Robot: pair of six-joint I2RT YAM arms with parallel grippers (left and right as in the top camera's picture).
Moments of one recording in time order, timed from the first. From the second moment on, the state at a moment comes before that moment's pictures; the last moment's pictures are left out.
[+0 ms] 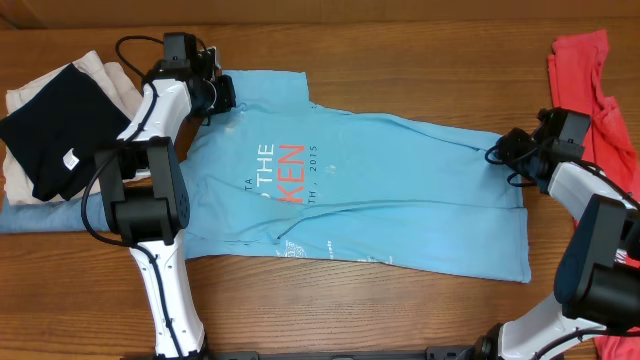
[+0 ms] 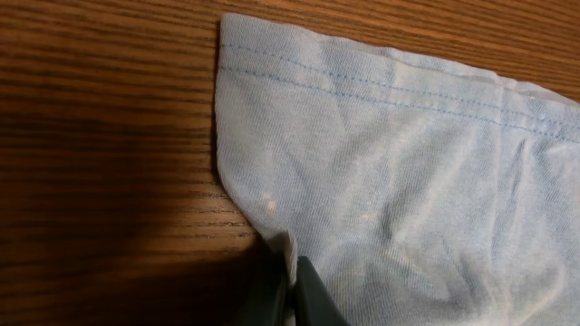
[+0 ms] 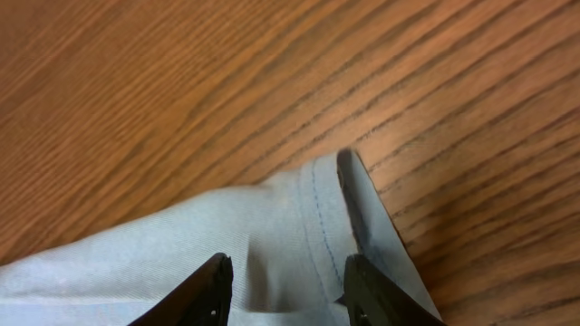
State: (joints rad) left arm 0.05 2.40 1.86 -0.58 0.30 -0.16; right arm -0.32 1.84 0.99 -0.12 -0.20 0.34
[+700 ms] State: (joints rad) left arm 0.05 2.40 1.86 -0.59 0.30 -0.16; right arm -0.32 1.91 1.01 -0.08 -0.18 0.38
